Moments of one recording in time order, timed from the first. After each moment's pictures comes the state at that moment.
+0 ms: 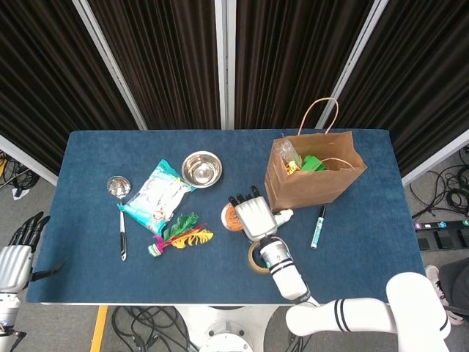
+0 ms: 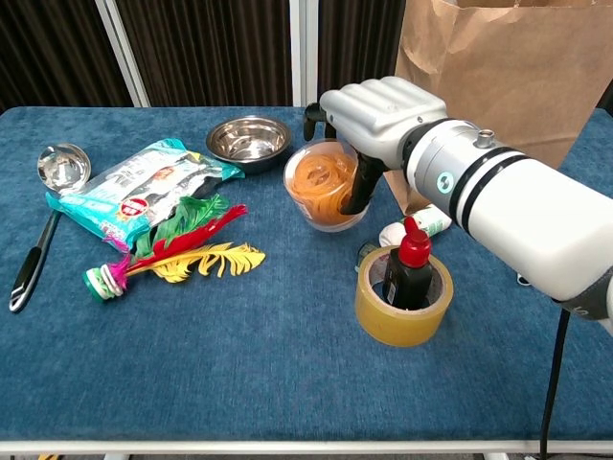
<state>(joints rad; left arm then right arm) -0.07 -1.44 -0.01 -0.96 1.55 1.53 -0.49 0.91 -1.80 0.21 -1.59 -0.86 1.23 -0.92</state>
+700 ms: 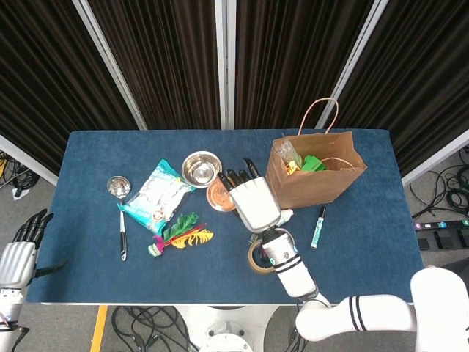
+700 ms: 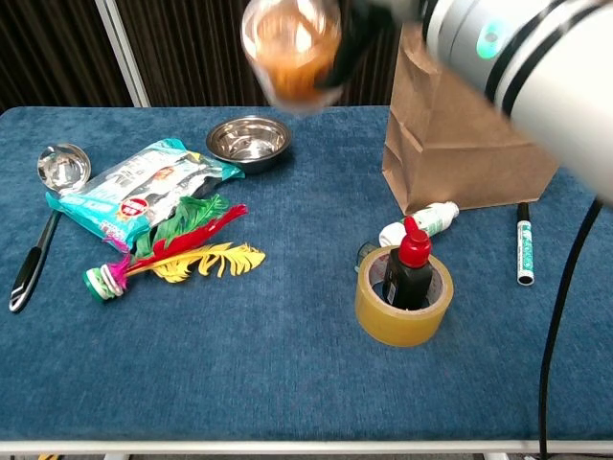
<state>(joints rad) -0.09 -1.46 -0.02 -0.95 1.54 1.51 -0.48 0.92 -1.64 0.32 -1.82 -1.10 1.36 -0.94</state>
